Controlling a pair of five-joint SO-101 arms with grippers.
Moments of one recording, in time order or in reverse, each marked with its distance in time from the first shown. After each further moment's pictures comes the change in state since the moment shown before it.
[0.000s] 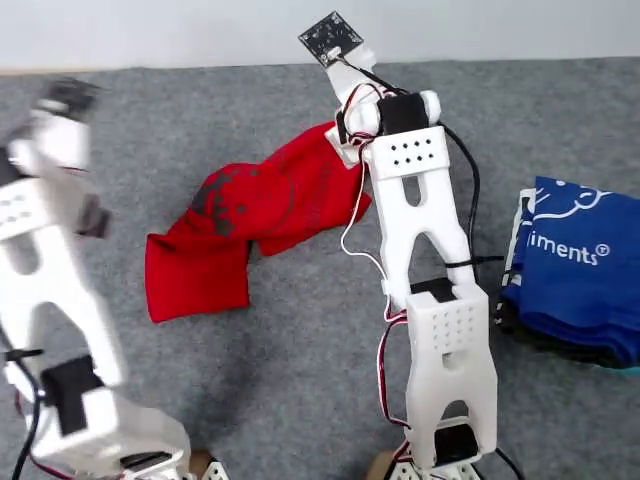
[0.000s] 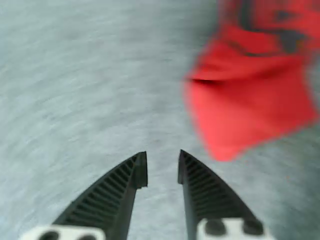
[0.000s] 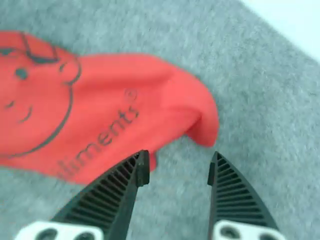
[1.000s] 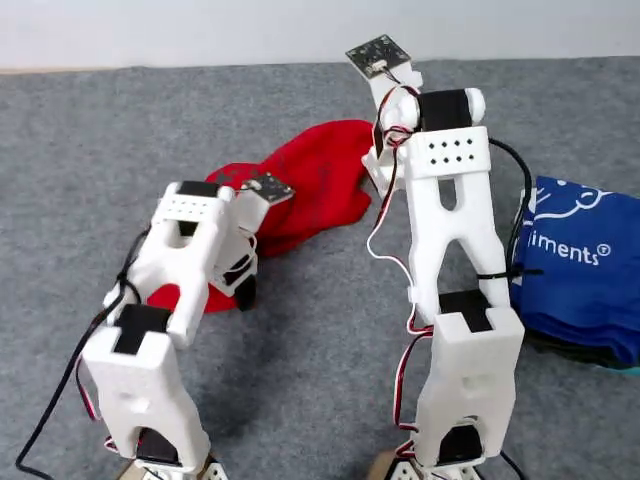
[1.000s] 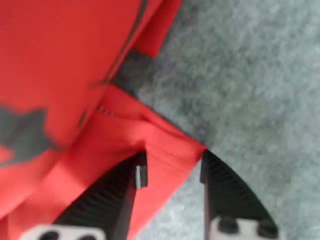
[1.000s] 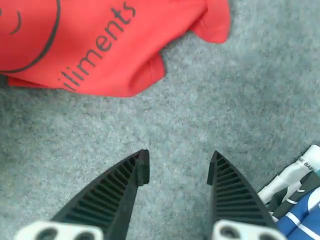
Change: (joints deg) left arm 24.7 23.3 18.1 -19.5 4.1; right arm 4.9 -12.8 15.6 12.2 -4.1
